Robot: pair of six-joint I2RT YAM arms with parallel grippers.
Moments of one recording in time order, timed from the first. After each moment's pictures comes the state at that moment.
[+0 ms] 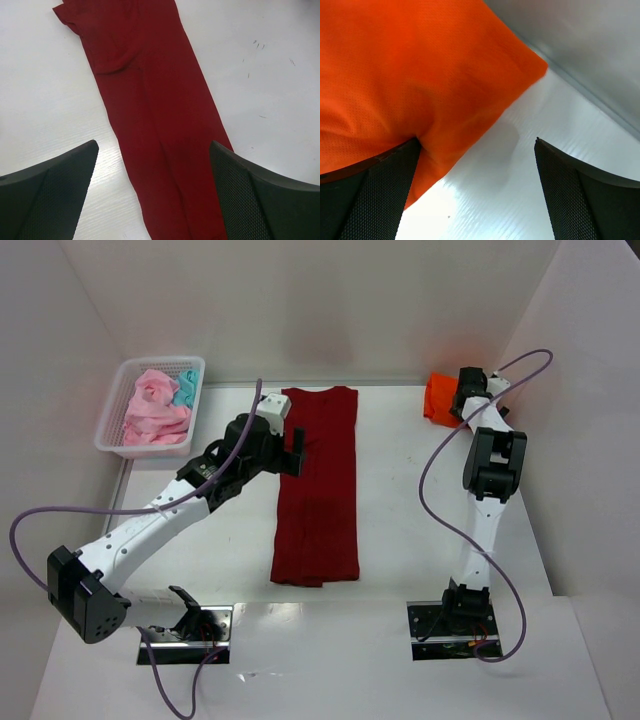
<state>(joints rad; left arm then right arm) -0.65 1.28 1.19 -0.38 -0.20 -0.25 -0.17 2.41 1.98 -0.46 0.59 0.53</state>
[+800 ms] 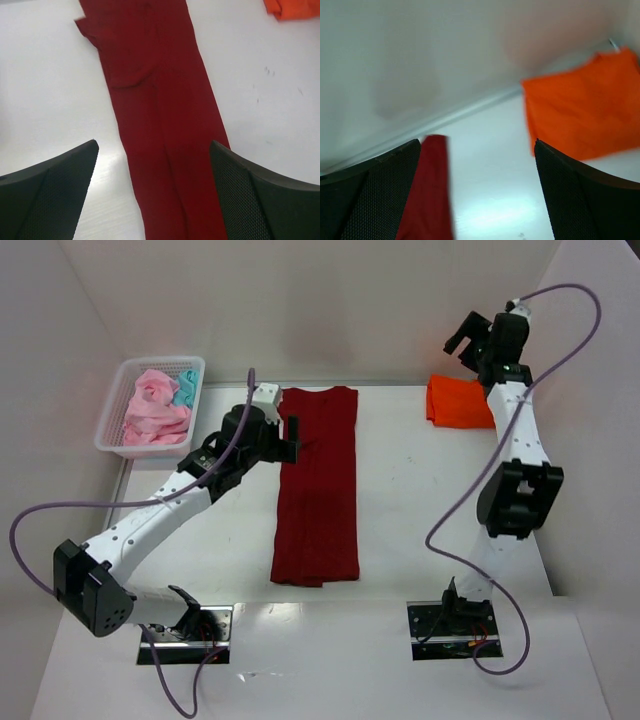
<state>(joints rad) -0.59 1.33 1.21 -0.34 -0.21 -0.27 -0.14 1.94 1.92 -0.35 -0.01 0.45</state>
